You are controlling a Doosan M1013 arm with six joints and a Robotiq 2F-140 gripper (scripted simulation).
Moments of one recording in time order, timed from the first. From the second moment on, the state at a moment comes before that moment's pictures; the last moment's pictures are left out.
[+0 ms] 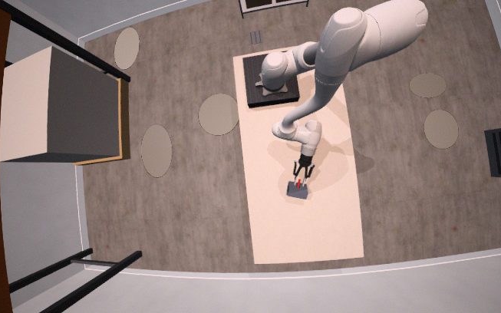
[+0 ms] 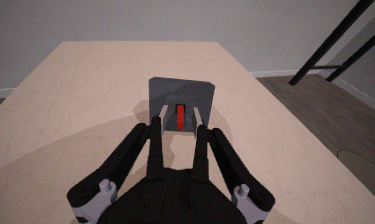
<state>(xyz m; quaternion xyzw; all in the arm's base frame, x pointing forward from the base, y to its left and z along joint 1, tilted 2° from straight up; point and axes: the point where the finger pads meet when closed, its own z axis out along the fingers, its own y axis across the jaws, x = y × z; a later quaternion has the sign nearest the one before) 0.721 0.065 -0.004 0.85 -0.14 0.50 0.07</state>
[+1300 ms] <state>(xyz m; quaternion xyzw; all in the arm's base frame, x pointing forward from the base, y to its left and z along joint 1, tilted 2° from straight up) 0.645 0.090 0.040 0.85 -0.14 0.50 0.07</state>
